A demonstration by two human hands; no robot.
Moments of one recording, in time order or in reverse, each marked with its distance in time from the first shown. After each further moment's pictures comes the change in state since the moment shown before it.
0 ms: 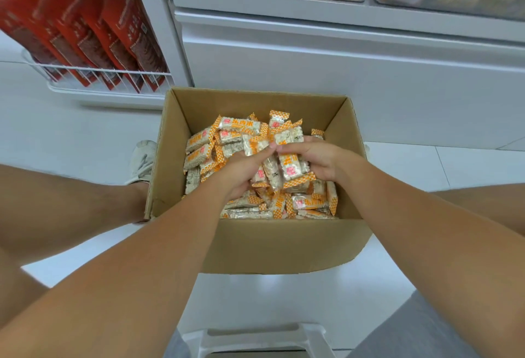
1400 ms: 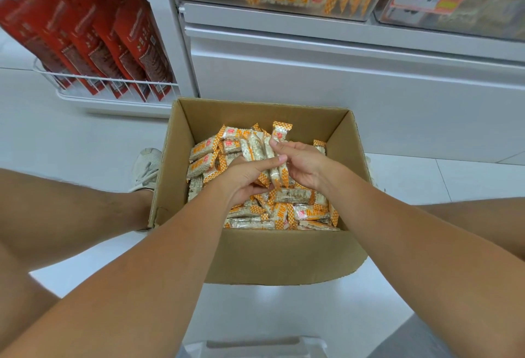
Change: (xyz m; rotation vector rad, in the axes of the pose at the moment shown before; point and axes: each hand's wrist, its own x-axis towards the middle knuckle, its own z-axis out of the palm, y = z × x) left_hand -0.021 0.021 0.005 -0.173 0.030 -0.032; right_hand 0.002 -0.014 0.035 0.381 0.065 -0.077
